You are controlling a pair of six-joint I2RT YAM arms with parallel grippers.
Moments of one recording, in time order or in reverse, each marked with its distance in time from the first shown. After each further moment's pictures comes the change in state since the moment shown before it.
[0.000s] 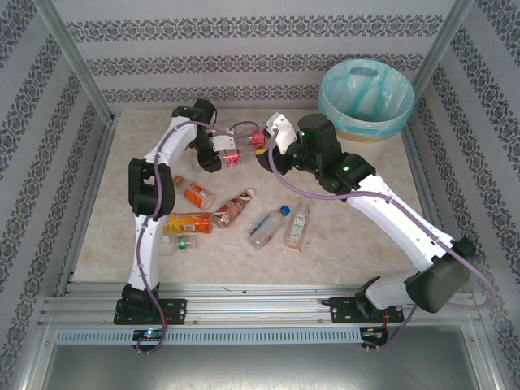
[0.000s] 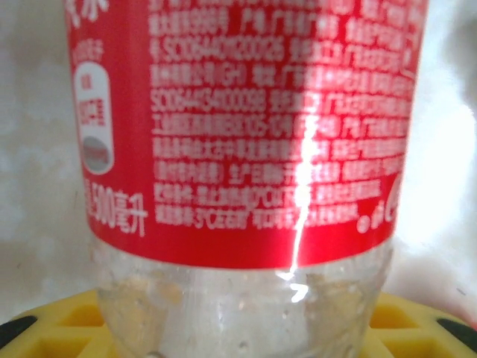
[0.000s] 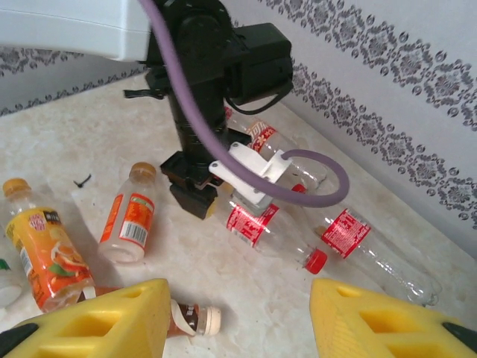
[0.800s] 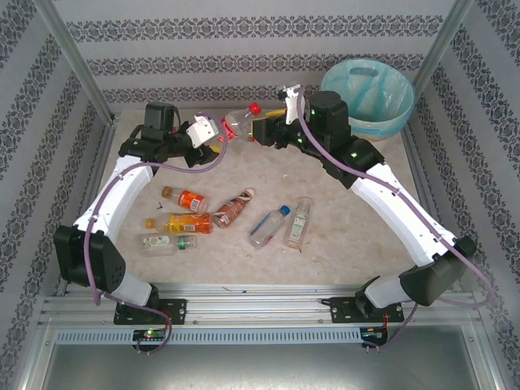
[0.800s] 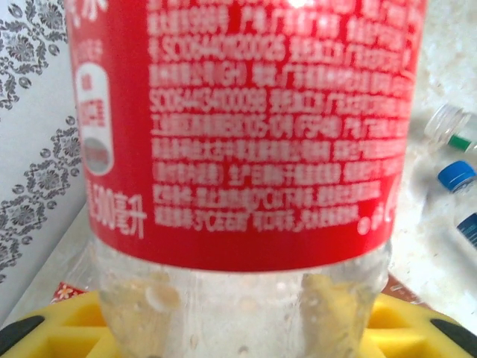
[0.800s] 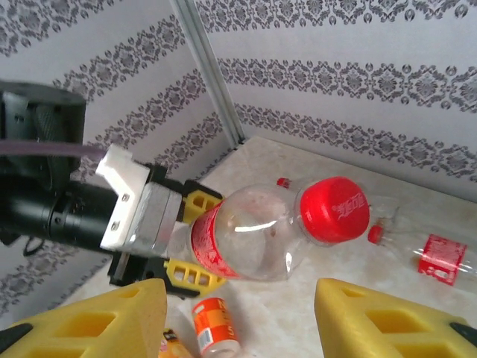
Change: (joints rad) left arm 0.023 -0.837 -0.789 0.682 0.359 -0.296; right arm -0.048 0.062 0.192 0.046 -0.125 0.495
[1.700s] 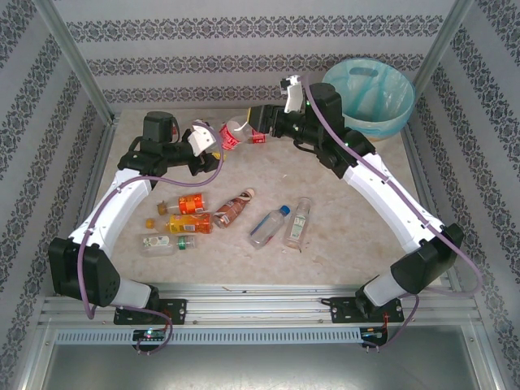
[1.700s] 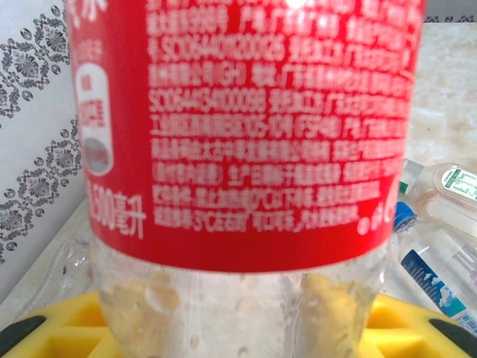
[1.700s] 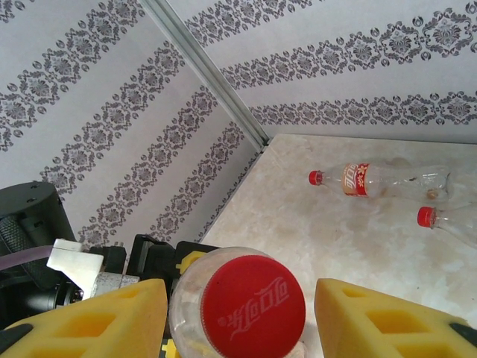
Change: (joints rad) left arm -0.023 -0.087 -0.124 0.120 0.108 -0.077; right arm -0.027 0.084 0.051 0.037 -0.050 0.246
